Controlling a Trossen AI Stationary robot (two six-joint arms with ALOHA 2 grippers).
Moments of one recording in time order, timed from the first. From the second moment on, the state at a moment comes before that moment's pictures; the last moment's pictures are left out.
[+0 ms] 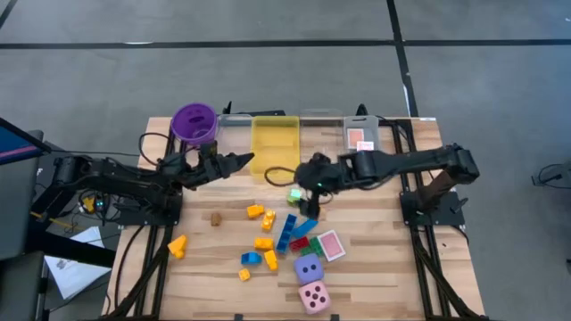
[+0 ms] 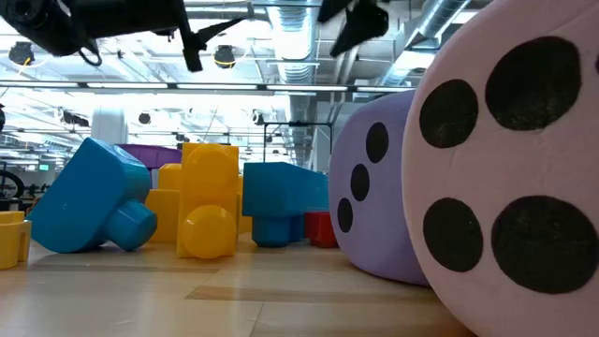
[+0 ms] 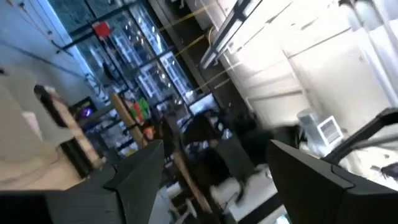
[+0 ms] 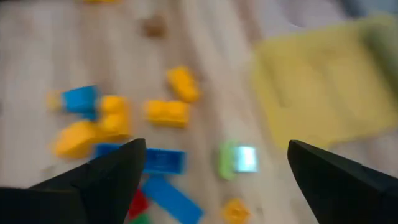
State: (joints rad) left arm 0.07 1.02 0.38 1.01 -0.19 -1.01; right arm 0.11 1.65 1.59 -0.85 0.21 0.27
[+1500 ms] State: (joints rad) left arm 0.04 1.02 0.68 0.54 -0.28 -0.89; right arm 0.16 1.74 1.27 -0.54 -0.08 -0.55
